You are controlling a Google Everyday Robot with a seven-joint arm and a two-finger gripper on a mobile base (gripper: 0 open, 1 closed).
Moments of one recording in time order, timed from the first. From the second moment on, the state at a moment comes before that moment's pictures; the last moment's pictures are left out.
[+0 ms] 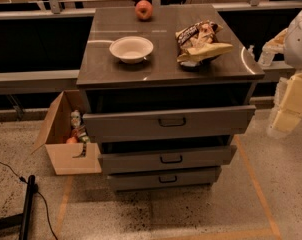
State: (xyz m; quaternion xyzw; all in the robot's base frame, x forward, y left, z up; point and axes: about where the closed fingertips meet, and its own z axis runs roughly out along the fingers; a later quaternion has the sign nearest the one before) arm 0.438 -0.217 0.977 -0.60 0.78 -0.03 0.16
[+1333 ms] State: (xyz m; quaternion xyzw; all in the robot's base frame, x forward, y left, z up) arm 0.535 -0.259 0.937 -0.41 0.84 0.05 0.35
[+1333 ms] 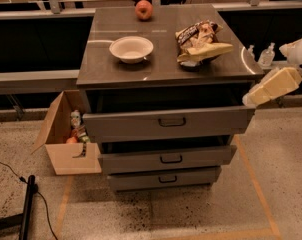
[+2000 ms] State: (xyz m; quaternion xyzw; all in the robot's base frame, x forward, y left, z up) arm 0.605 -0.282 0.959 -0.34 0.82 0.02 0.46
